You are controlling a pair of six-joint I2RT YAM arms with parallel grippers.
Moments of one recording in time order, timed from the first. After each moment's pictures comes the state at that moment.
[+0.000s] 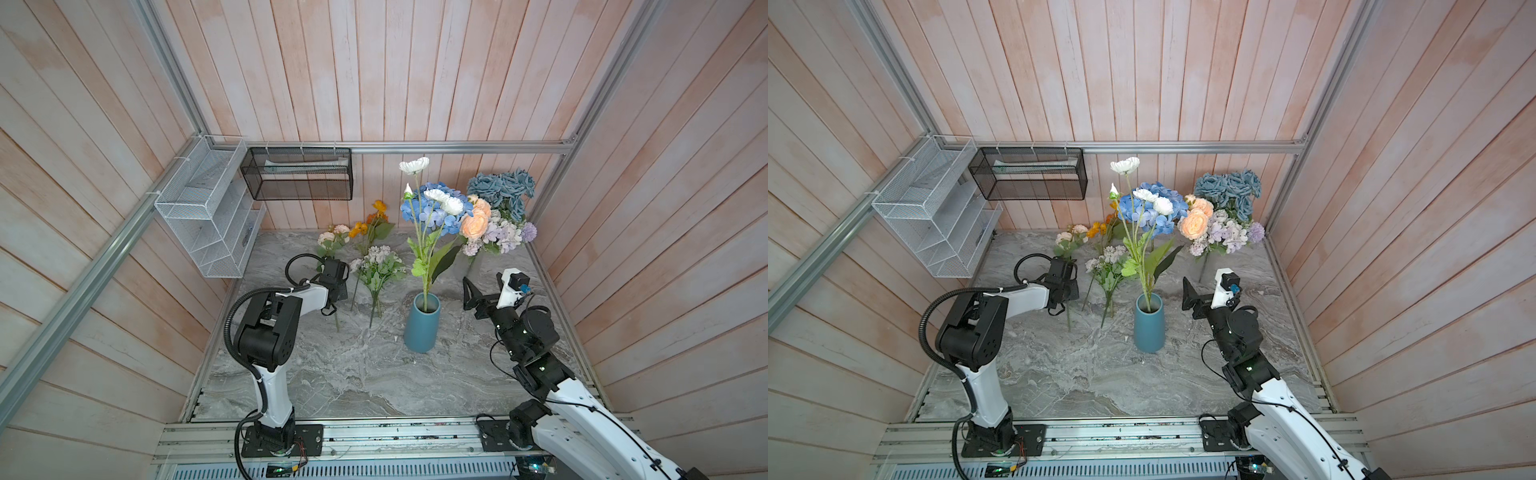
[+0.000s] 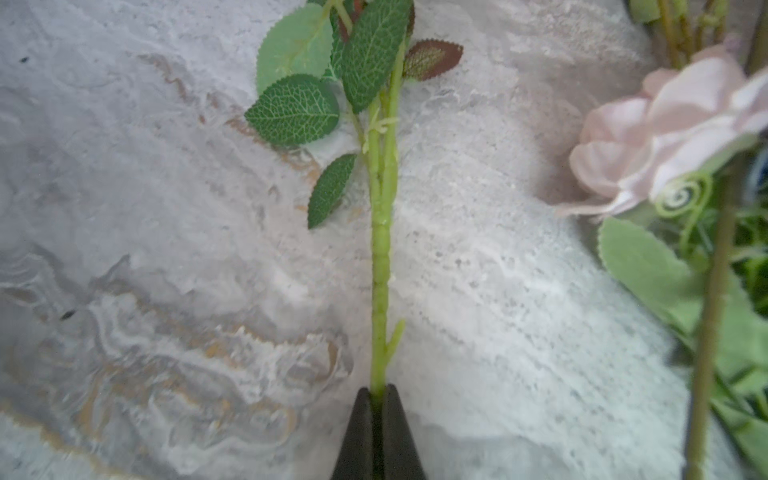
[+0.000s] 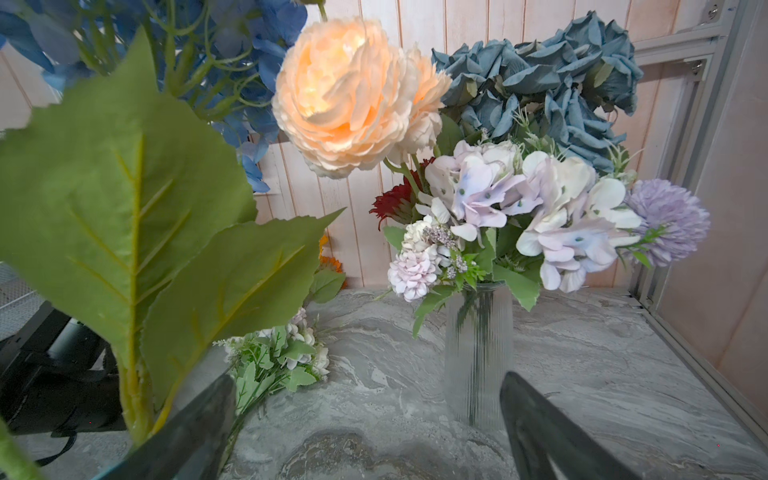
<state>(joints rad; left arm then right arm) -0.29 1.88 1.05 -0.11 -0.24 -0.37 0.46 0.71 0.45 0.34 0.17 0.17</state>
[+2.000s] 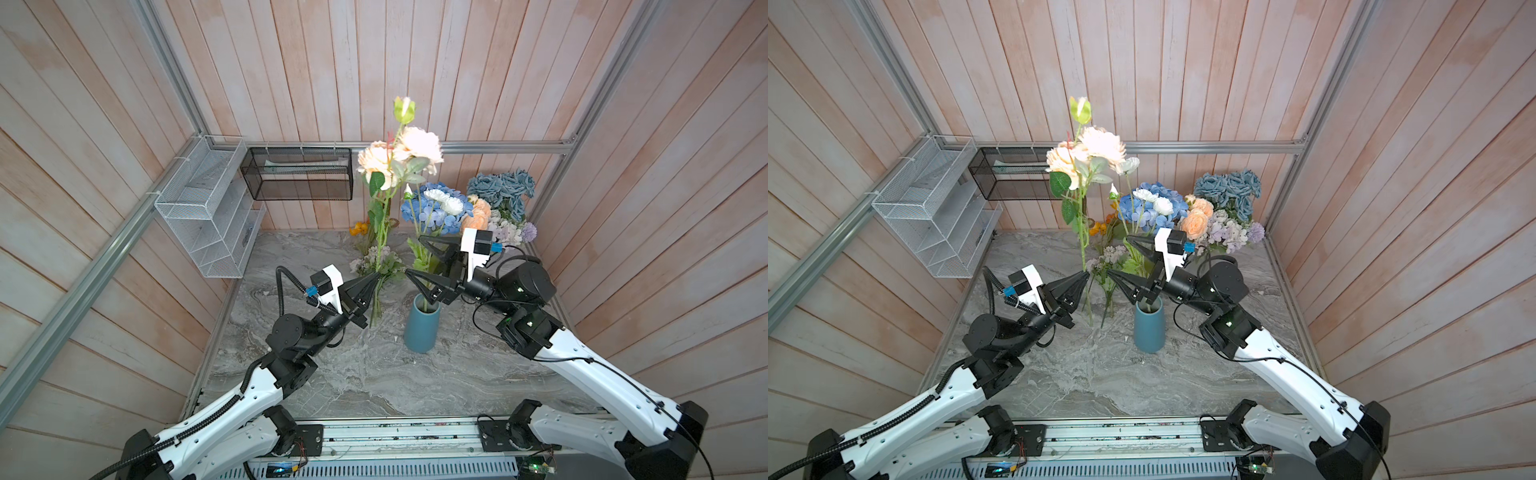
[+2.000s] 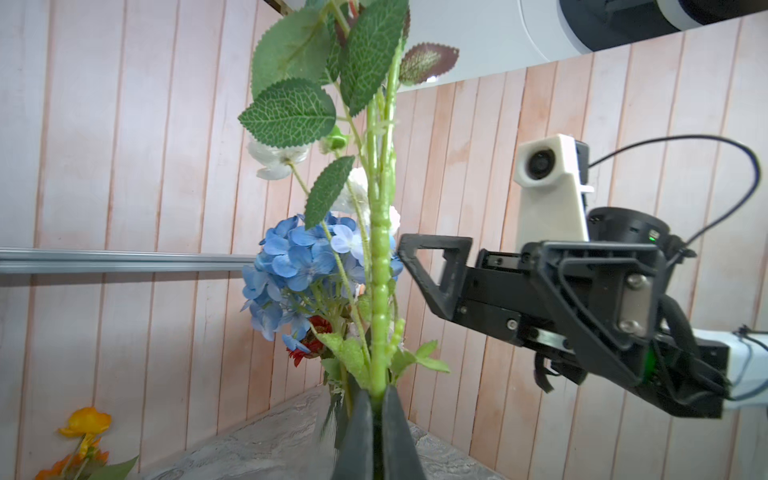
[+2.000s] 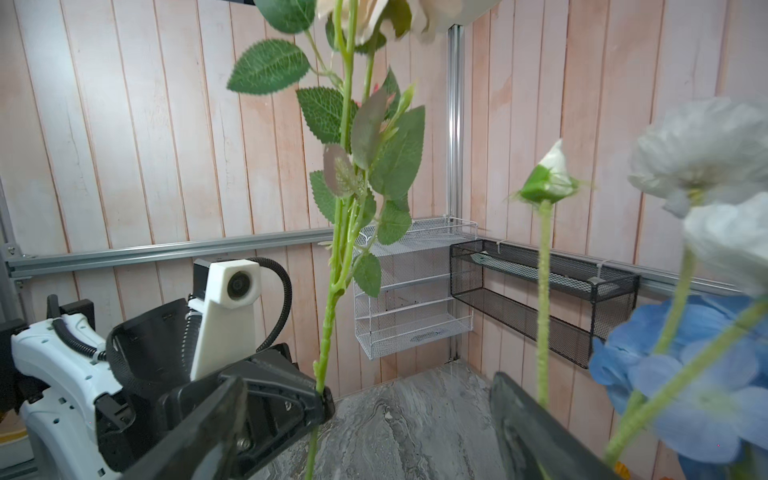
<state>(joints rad) -0.78 0.90 0.65 0.68 0.14 -0.15 0.75 1.11 1.05 0.39 -0.49 0.21</state>
